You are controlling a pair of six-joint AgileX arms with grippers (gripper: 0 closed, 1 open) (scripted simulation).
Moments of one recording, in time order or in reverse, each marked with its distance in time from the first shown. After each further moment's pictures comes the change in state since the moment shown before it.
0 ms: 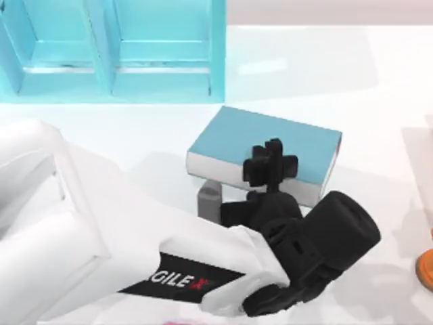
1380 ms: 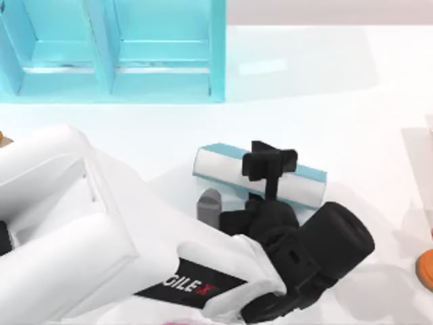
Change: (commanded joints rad) left arm 0.001 0.040 -0.018 0.057 0.001 0.003; right arm 0.000 0.000 0.000 0.000 0.000 0.000
